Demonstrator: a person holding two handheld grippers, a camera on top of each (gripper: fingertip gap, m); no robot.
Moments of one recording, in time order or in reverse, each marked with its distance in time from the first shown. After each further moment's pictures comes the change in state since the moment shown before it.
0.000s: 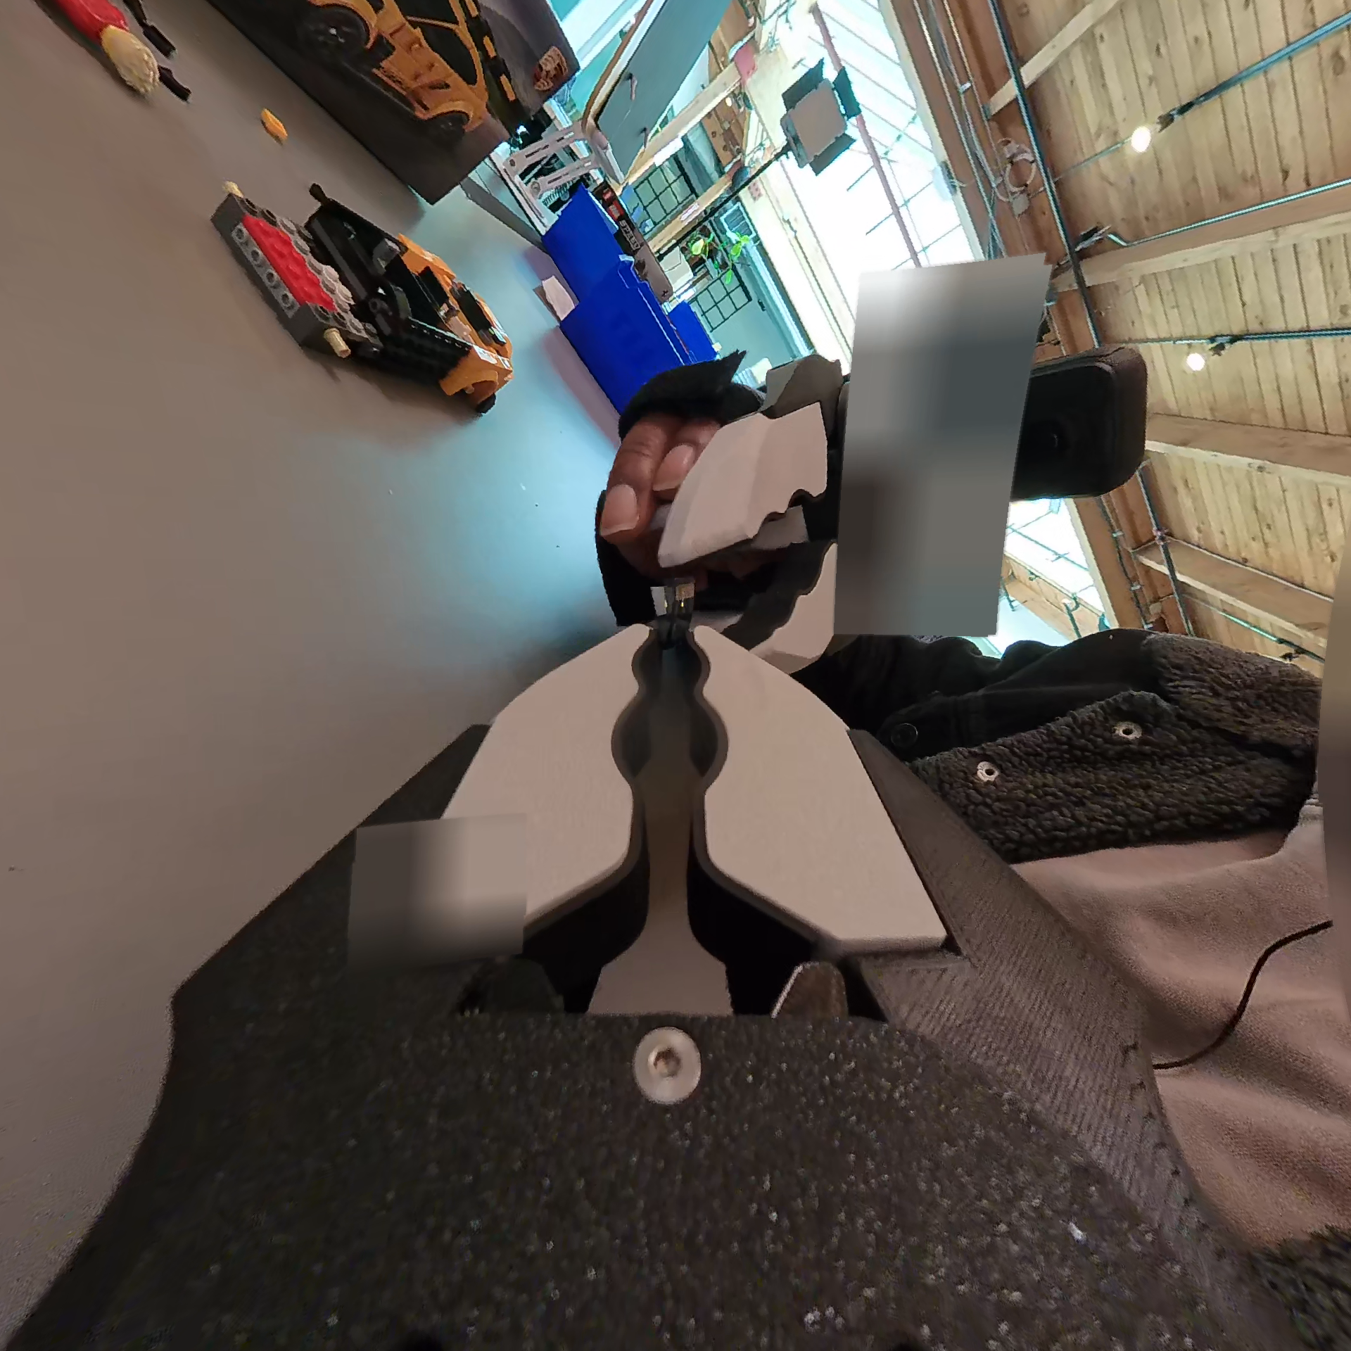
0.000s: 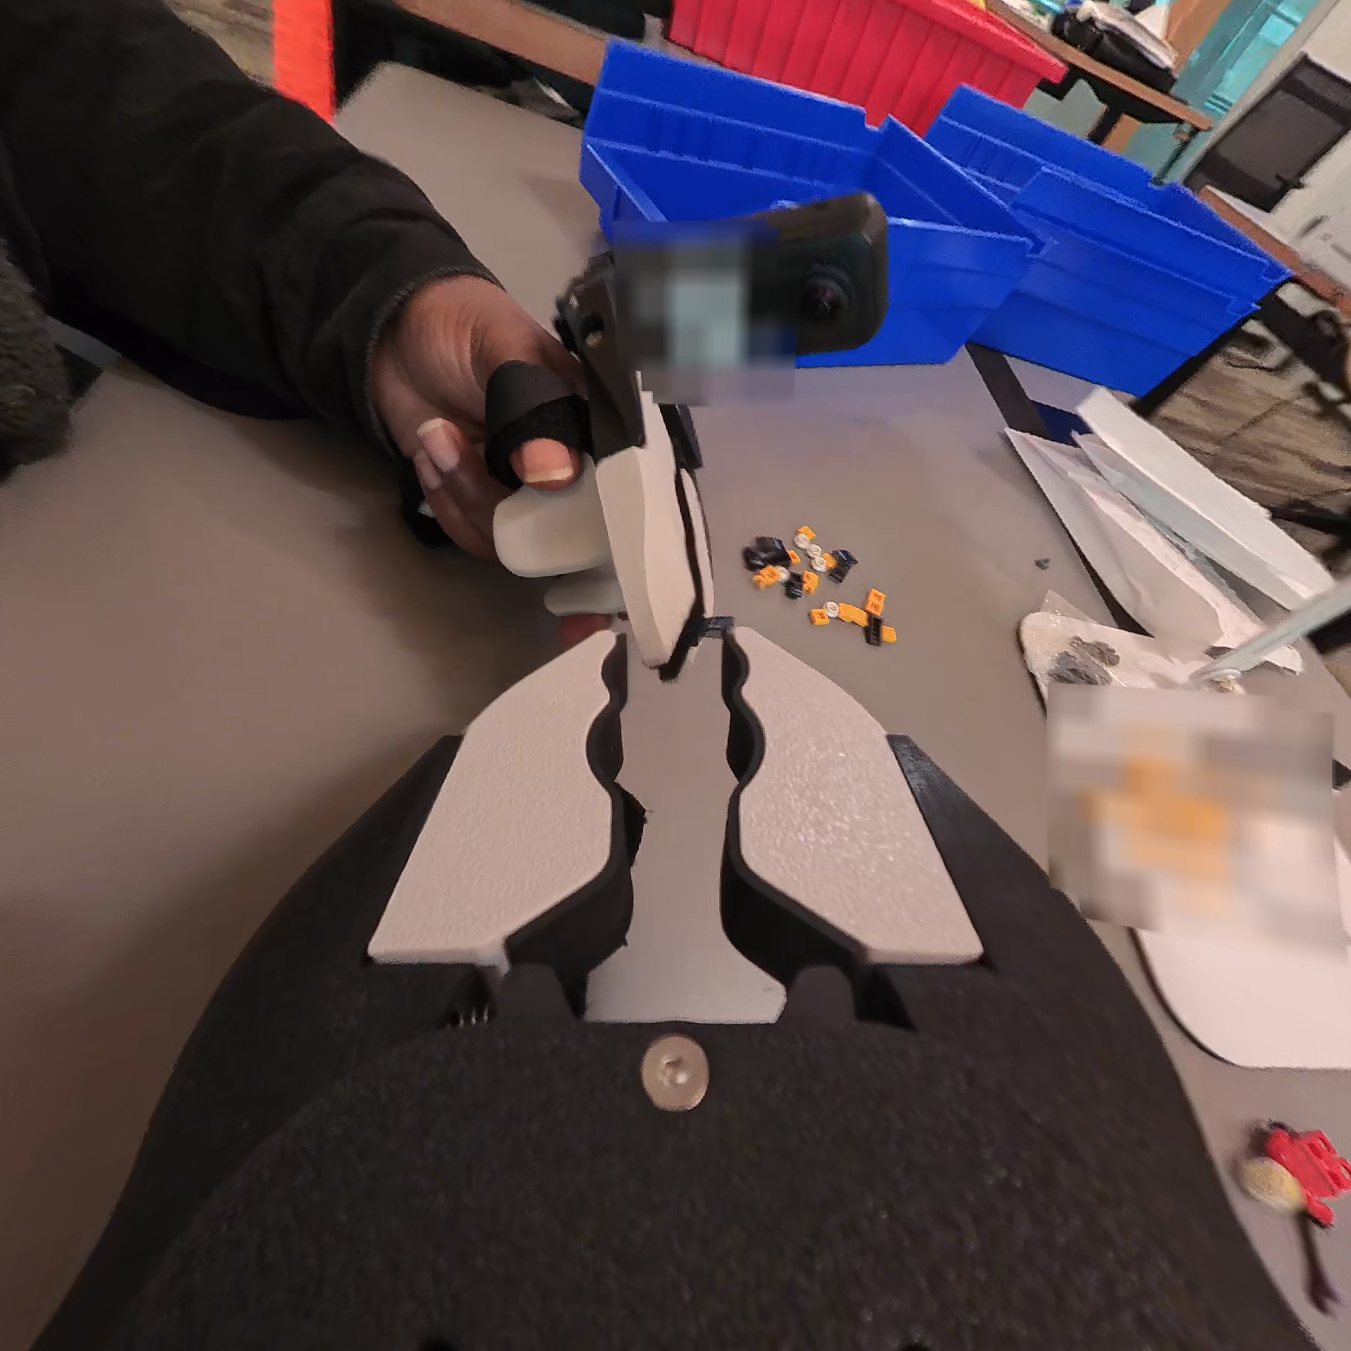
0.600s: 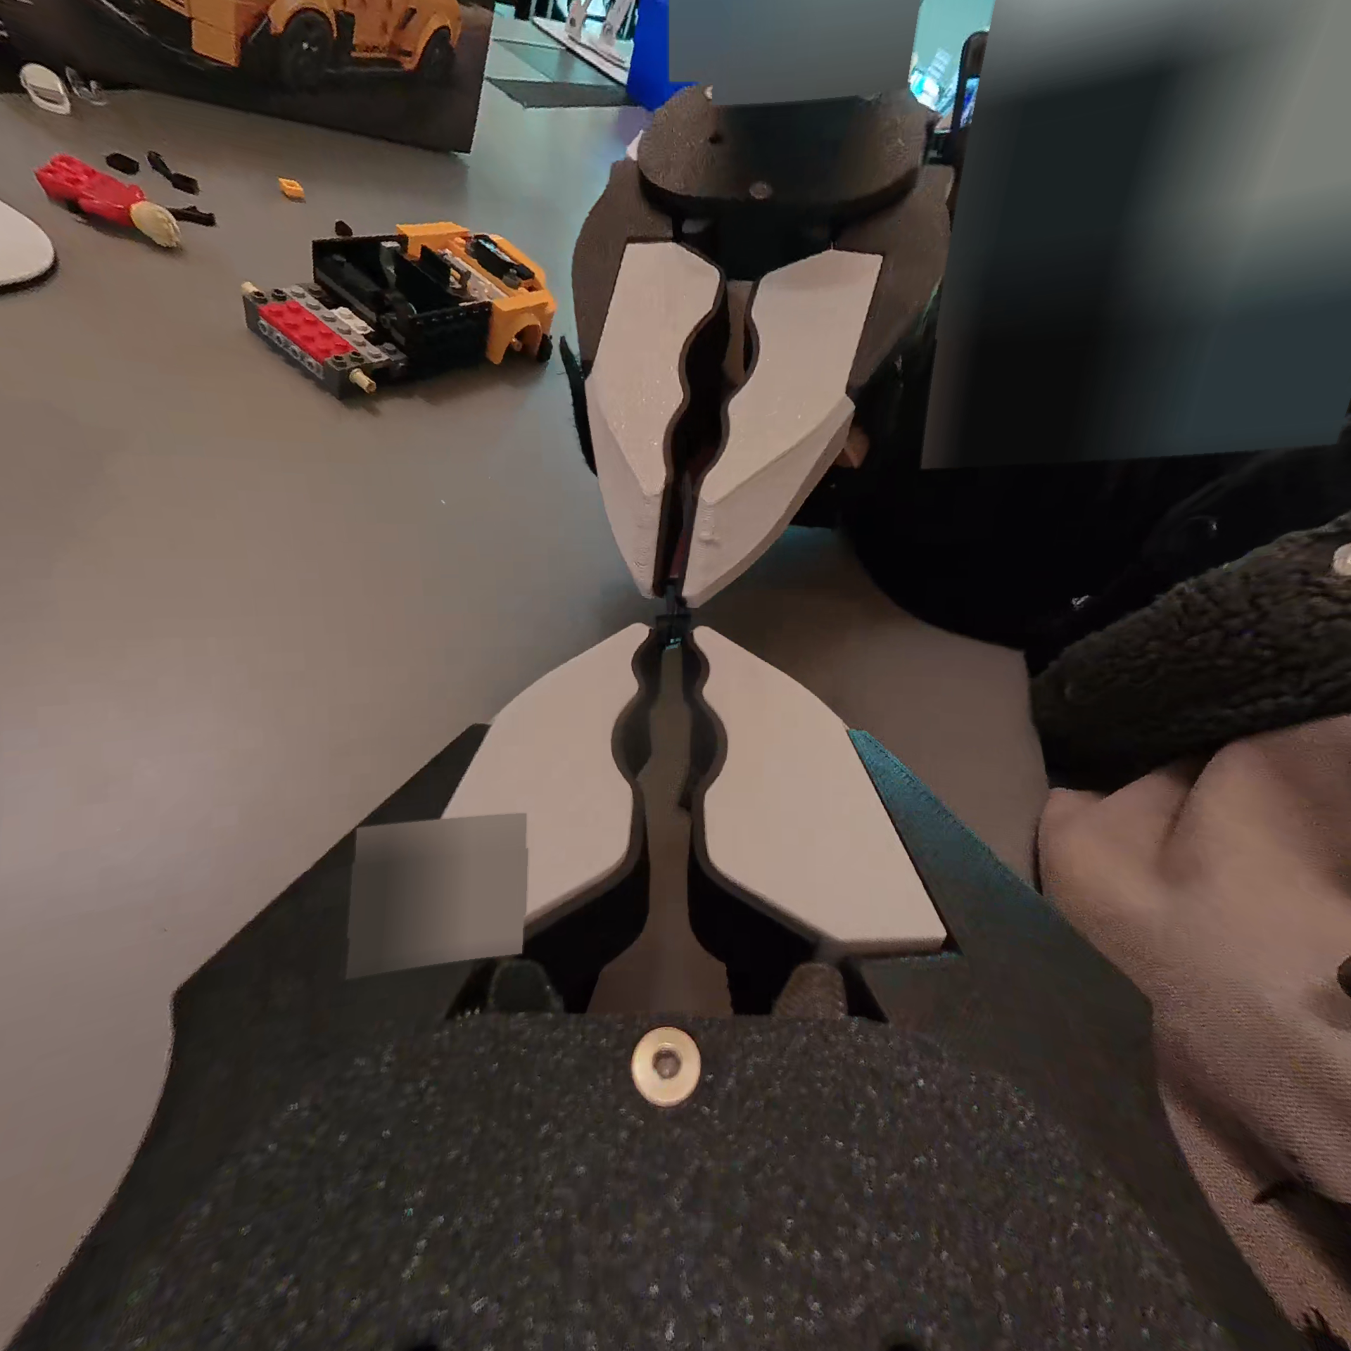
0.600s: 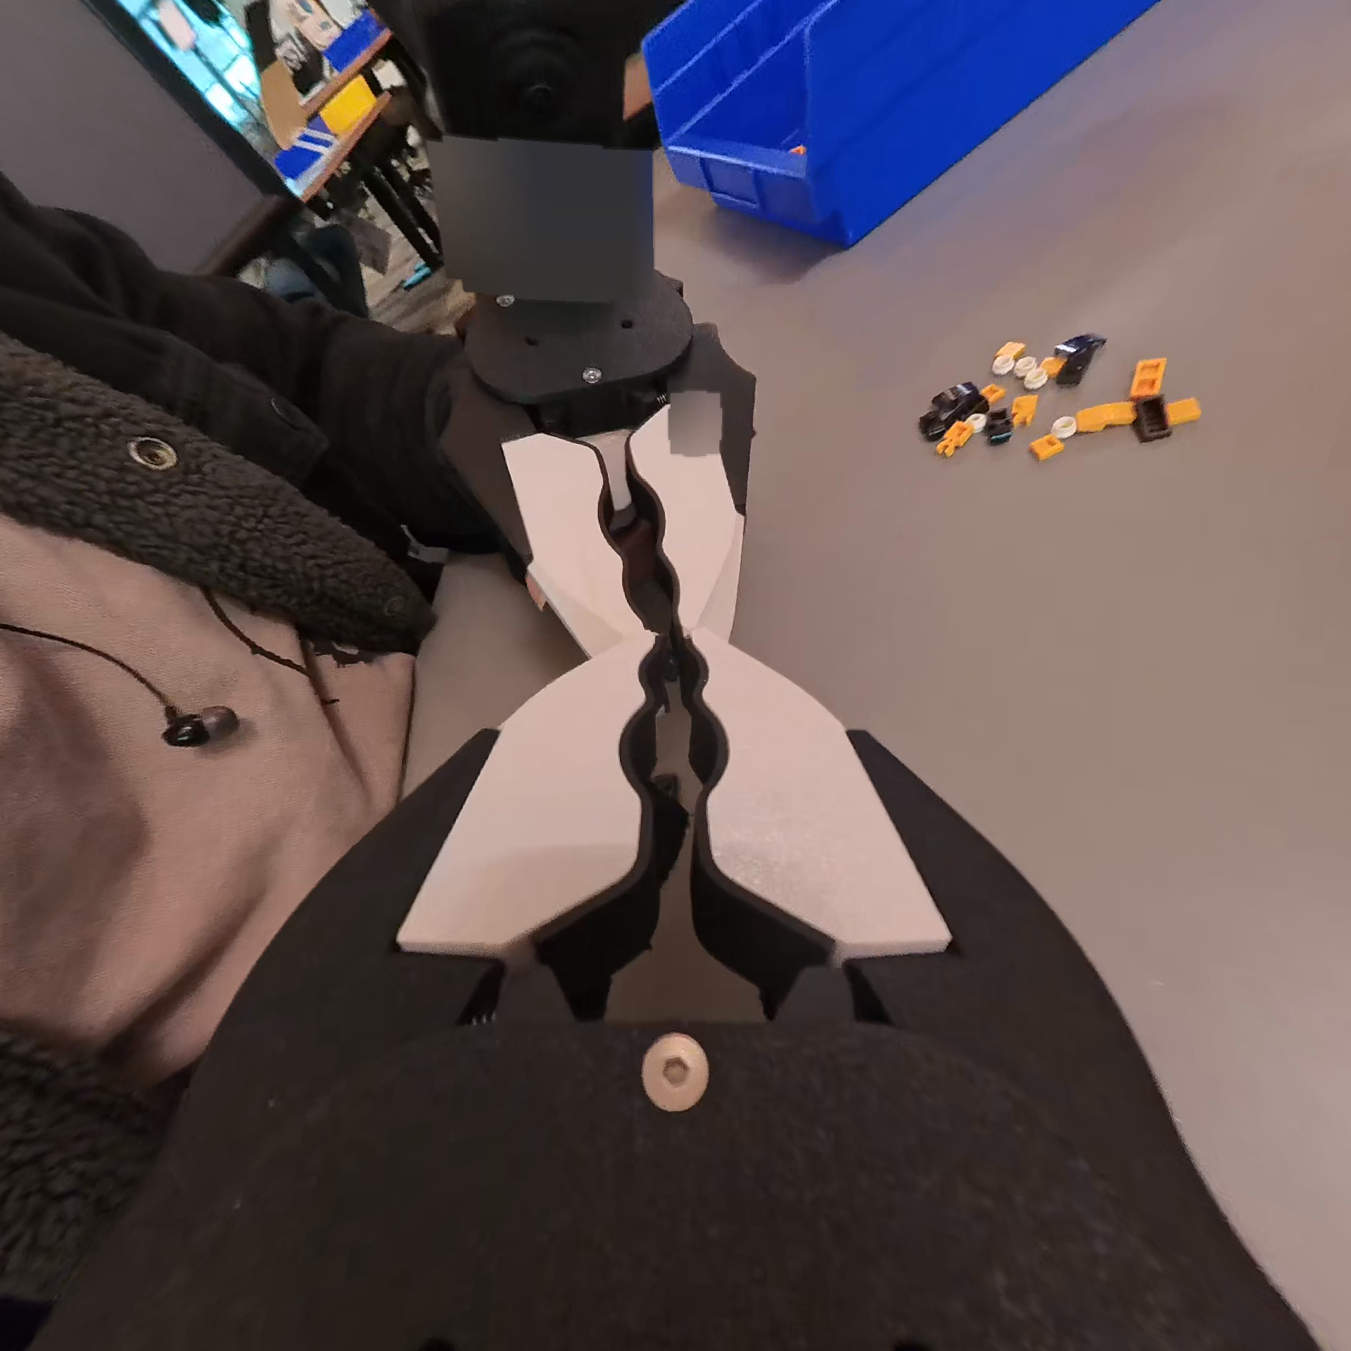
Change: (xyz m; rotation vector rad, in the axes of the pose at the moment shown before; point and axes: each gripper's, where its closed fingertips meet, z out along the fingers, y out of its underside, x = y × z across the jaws) left arm -0.006 0.026 0.012 -0.201 -0.259 0.506; right arm -0.012 0.009 -0.006 -0.029 -0.357 0.662
